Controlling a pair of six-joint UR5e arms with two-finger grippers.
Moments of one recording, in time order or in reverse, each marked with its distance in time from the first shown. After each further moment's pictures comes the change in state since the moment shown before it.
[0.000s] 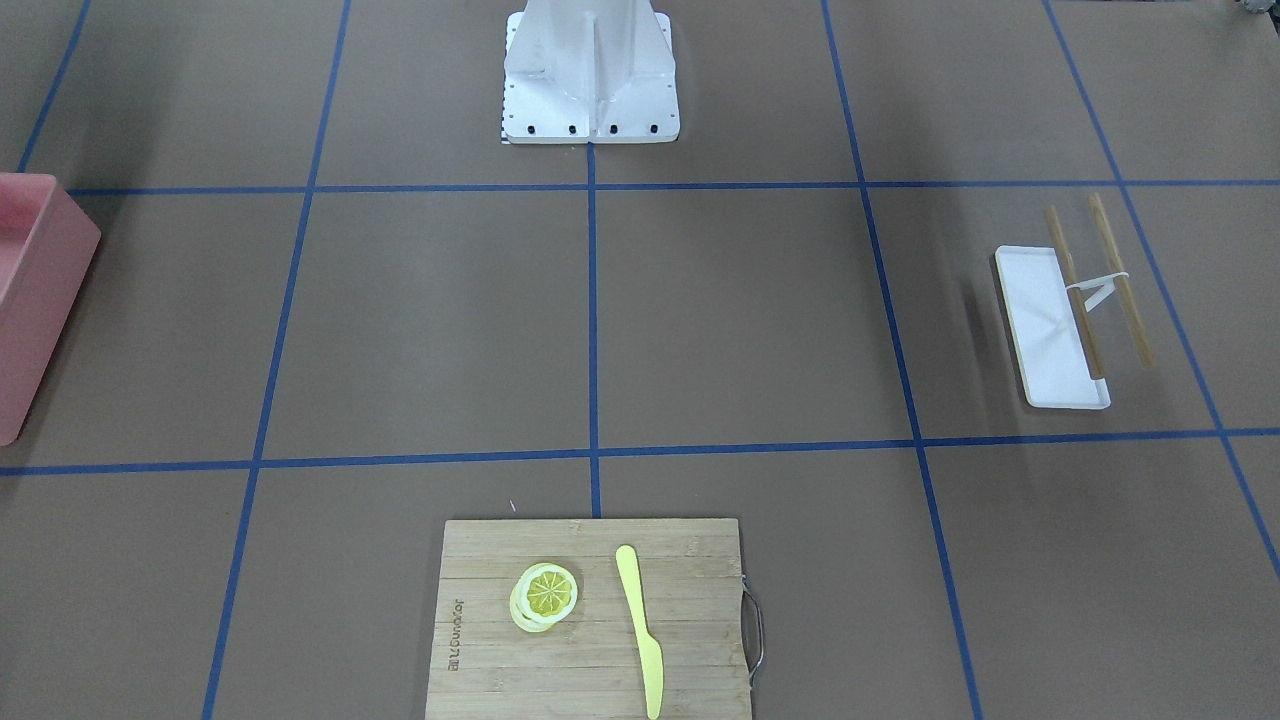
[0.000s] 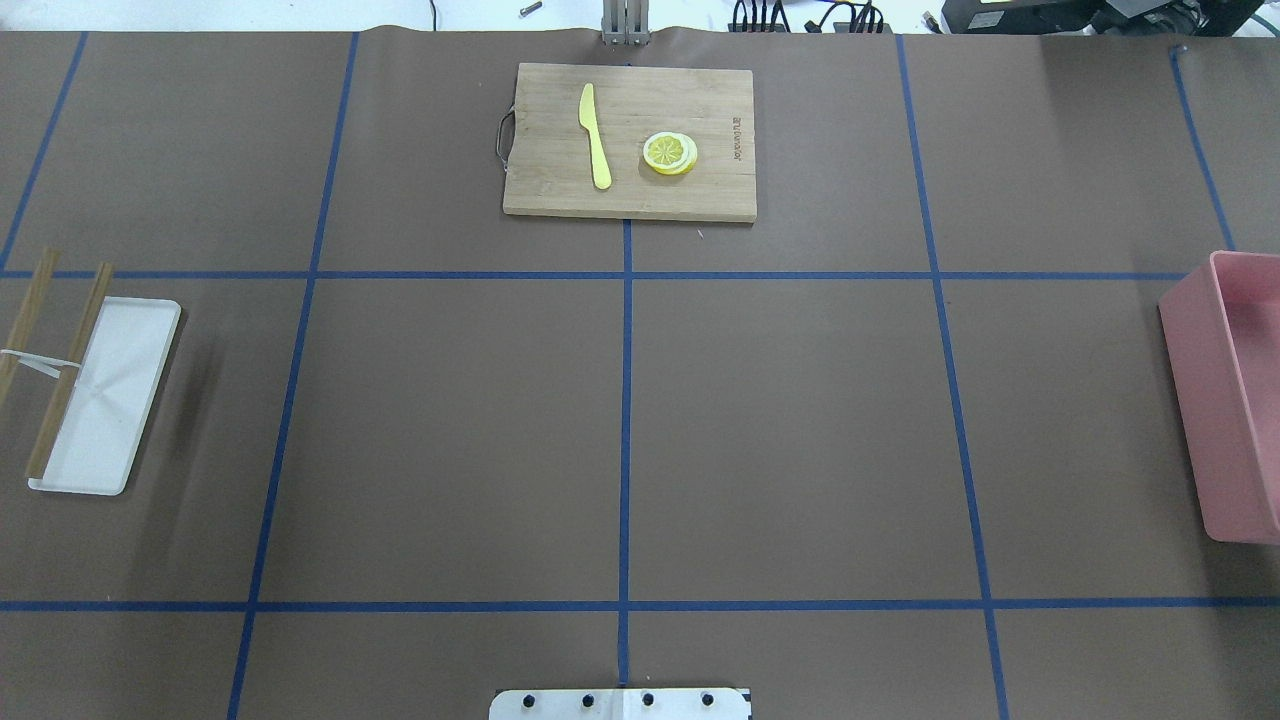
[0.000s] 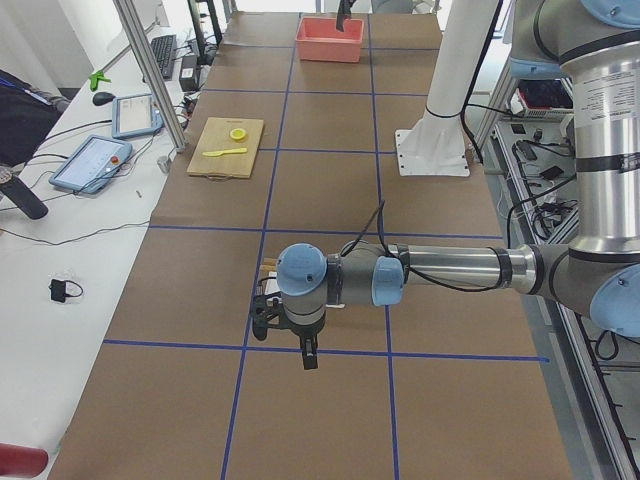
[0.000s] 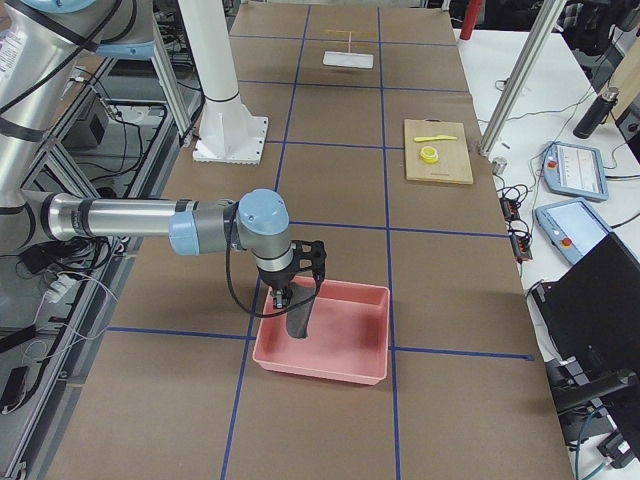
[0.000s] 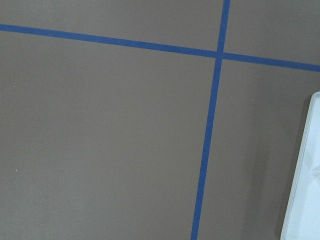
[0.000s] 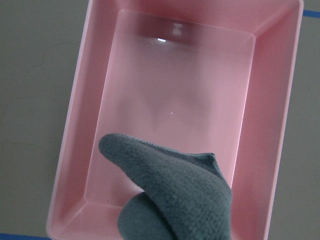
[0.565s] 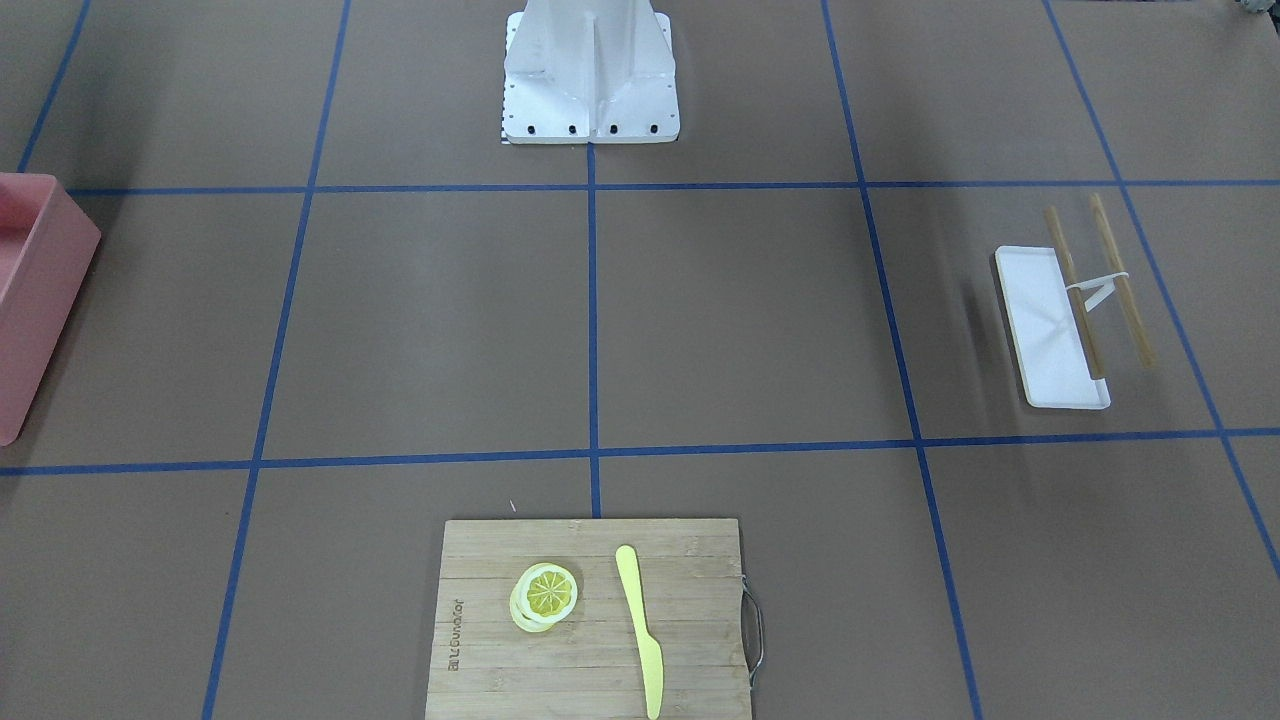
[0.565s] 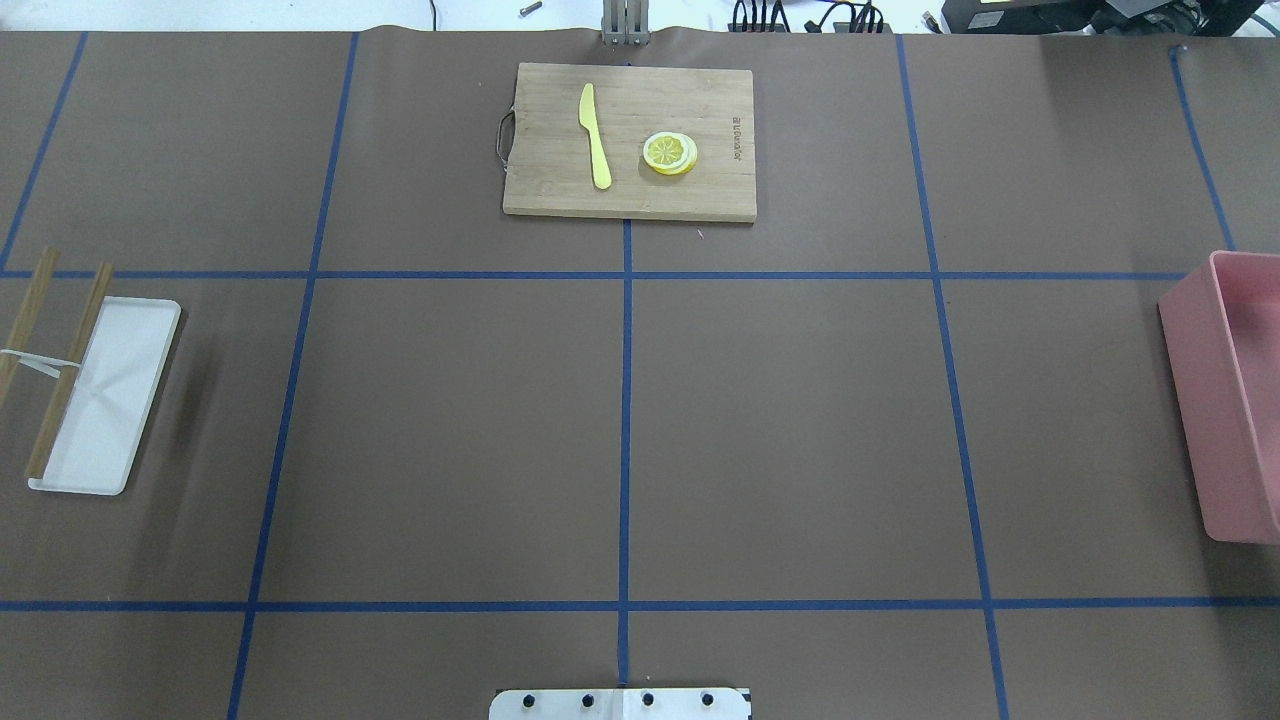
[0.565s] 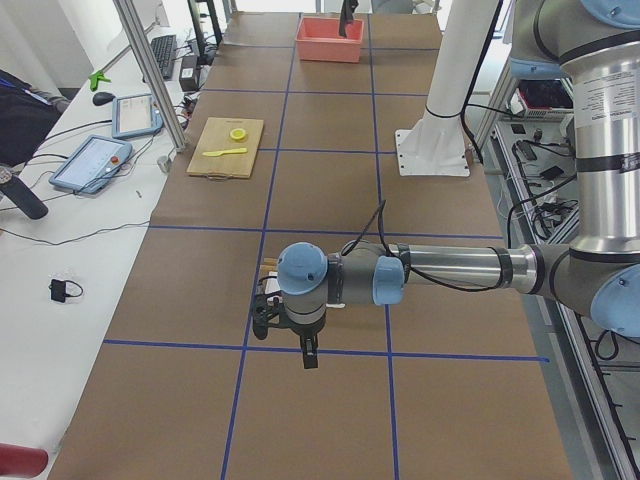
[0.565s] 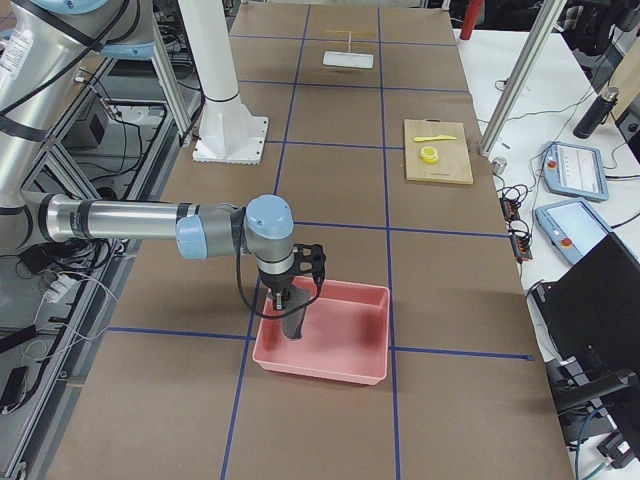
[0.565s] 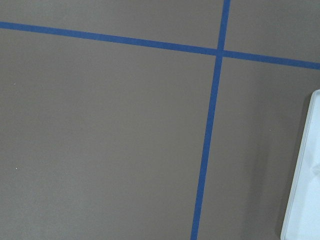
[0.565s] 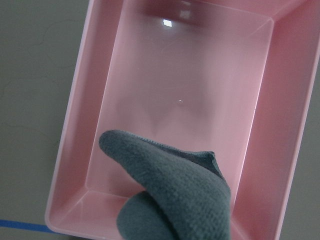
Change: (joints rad) left arm 0.000 0.001 -0.002 -0.001 0.000 0.000; right arm -0.052 -0.008 -0.010 0.005 -0.005 -0.007
